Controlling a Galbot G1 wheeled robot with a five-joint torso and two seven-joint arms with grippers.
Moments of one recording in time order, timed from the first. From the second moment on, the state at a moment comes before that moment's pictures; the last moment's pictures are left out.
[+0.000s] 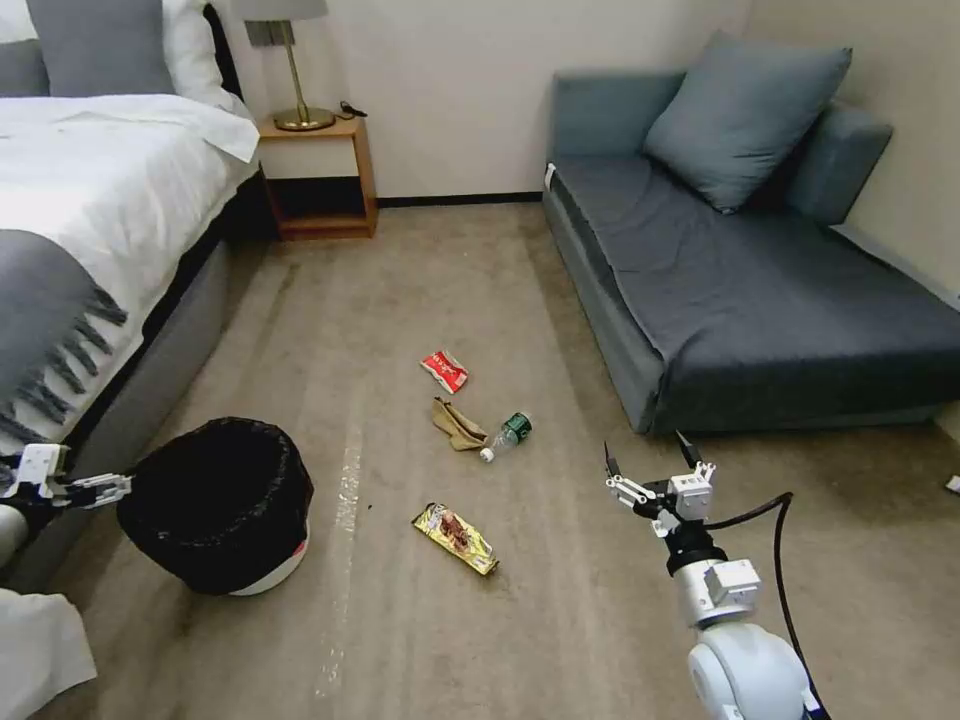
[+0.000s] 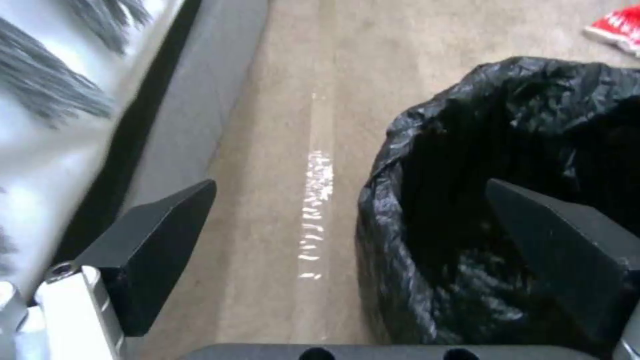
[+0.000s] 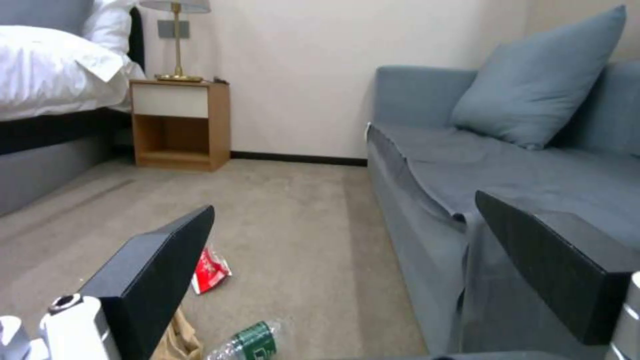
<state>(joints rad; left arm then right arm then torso) 1.40 -0.73 -0.96 -1.49 -0.67 0.47 0.27 -1.53 1.33 0.47 1.96 0.07 0.17 0.04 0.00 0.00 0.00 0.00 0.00</state>
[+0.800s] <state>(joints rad) 1.21 -0.78 -0.80 -1.32 -0.66 0.59 0.24 -1.53 1.34 0.46 1.98 0.04 0.15 0.05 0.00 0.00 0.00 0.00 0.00</state>
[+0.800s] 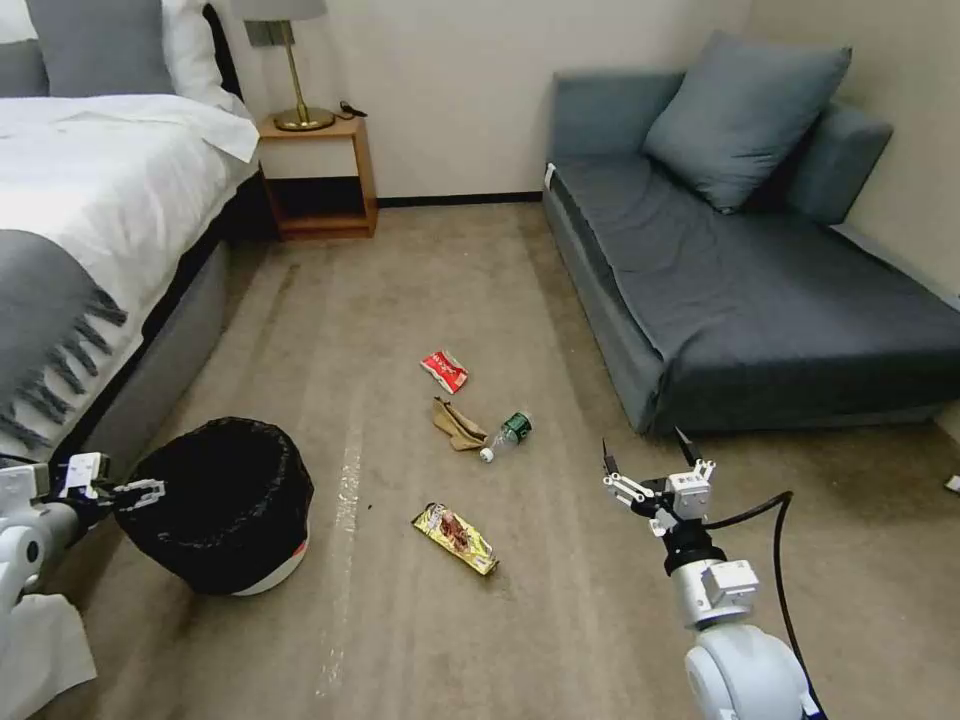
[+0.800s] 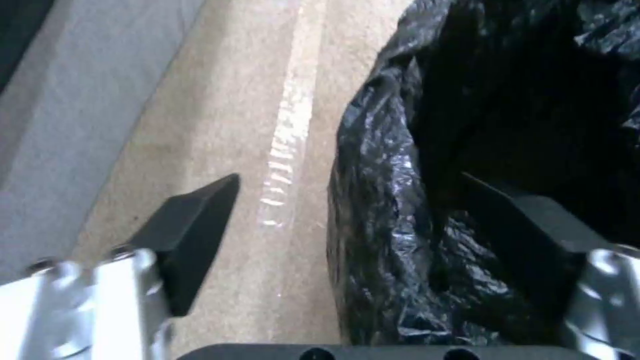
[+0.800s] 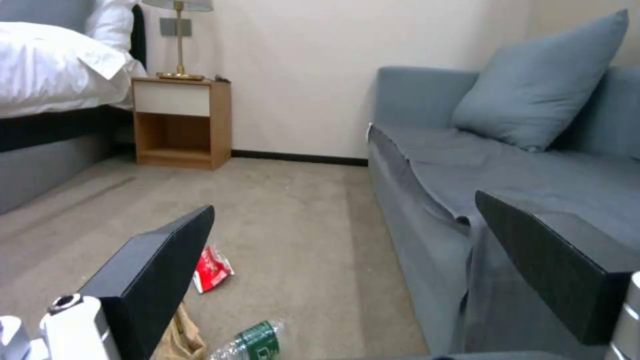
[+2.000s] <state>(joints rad) 1.34 -0.85 -0.94 -1.59 -0.71 0.63 0.15 -1.54 1.34 0.43 1.98 0.03 0.17 0.06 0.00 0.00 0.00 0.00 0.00</state>
